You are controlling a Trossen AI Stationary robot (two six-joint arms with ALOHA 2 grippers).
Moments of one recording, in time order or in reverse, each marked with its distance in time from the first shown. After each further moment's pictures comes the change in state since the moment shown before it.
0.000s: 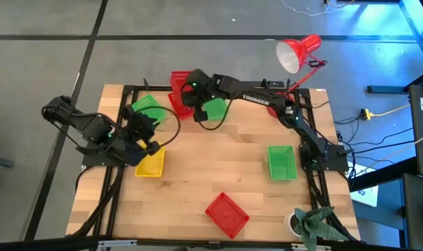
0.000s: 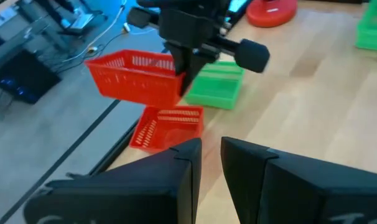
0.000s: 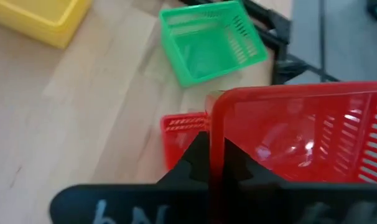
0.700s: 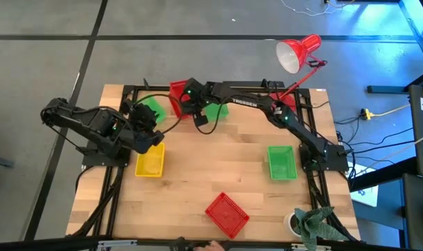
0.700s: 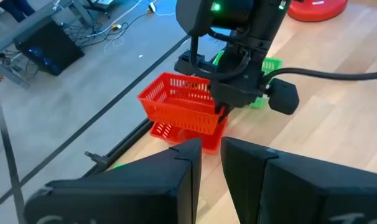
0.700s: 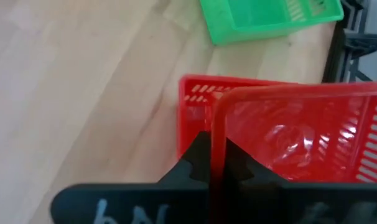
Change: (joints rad) left arm 0.154 0.000 0.000 0.000 0.029 0.000; right arm -0.031 0.153 -0.002 0.028 -0.015 -0.148
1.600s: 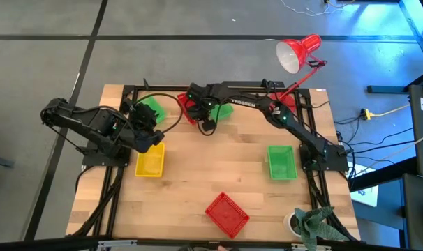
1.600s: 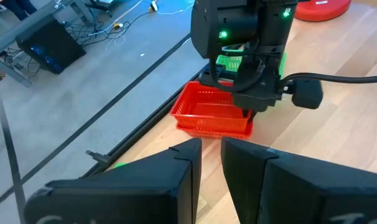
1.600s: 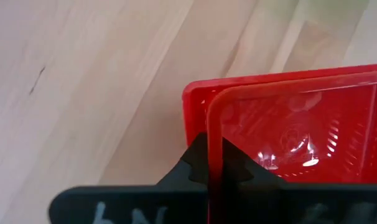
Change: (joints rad) left arm 0.009 0.000 0.000 0.000 0.001 0.000; right arm -0.002 0.027 0.000 -0.224 -0.076 -0.006
